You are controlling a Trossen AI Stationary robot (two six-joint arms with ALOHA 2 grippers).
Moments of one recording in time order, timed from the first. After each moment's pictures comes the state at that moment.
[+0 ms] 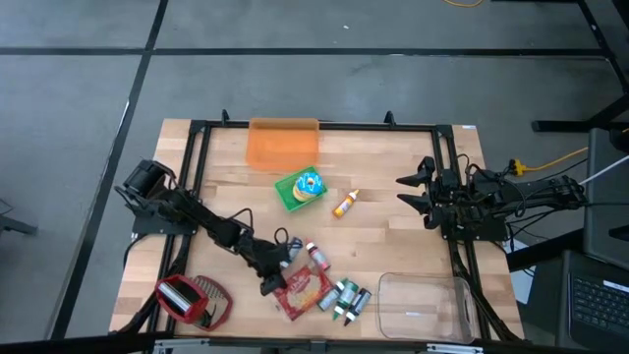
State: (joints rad) left arm -0.43 1.70 0.65 0.39 0.20 -0.99; right arm 0.15 0.35 0.30 0.16 0.18 0.14
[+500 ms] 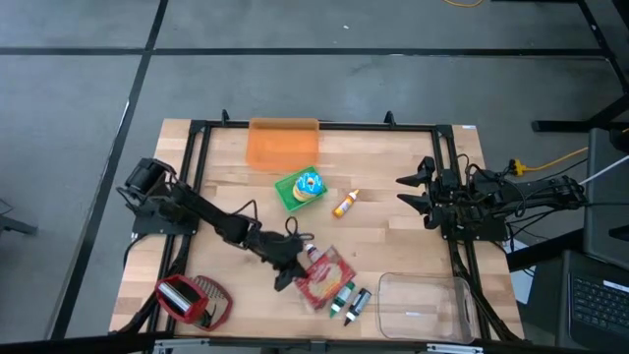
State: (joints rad) left arm -0.36 1.70 0.77 0.40 0.08 -0.77; right arm 0.15 0.35 0.30 0.16 0.18 0.14
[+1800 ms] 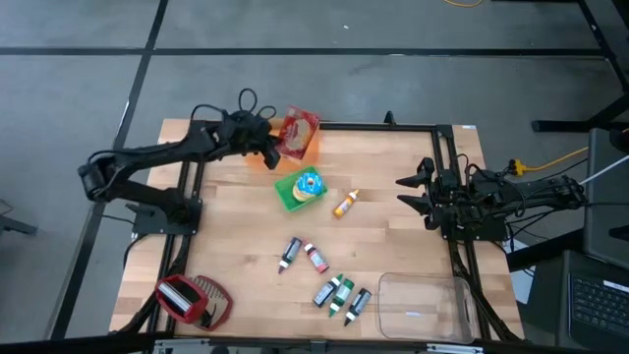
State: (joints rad) left arm 0.57 1.24 0.80 -0.14 -0.04 -0.11; right arm 0.15 0.35 0.30 0.16 0.17 0.16
